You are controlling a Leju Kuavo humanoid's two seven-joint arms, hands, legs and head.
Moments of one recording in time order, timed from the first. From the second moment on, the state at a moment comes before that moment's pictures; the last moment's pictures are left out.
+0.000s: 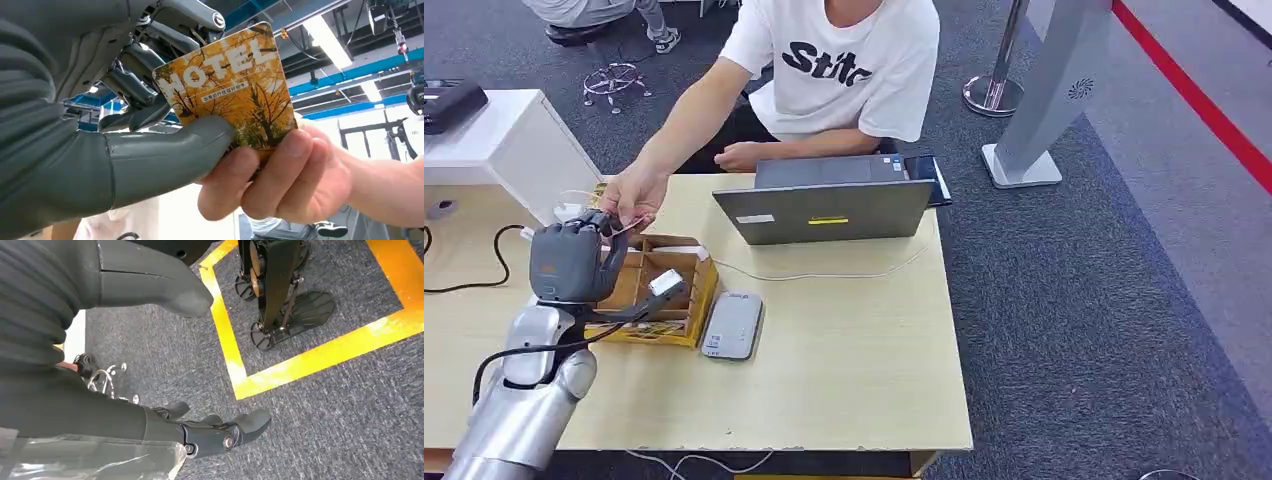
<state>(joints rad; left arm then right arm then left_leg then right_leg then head) -0.35 0.31 -0.19 -1.20 -1.17 0.47 -0.03 -0.07 0.15 -1.13 -0.20 0.88 -0.14 0.02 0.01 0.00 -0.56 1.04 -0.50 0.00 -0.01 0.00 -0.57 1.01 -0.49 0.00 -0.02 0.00</state>
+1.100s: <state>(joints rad) -0.12 0.20 -0.37 -1.37 -1.22 0.41 -0.16 -0.07 0.15 -1.14 -0.20 0.88 -0.14 0.00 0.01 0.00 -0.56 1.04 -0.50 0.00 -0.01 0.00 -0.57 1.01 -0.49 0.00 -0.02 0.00</state>
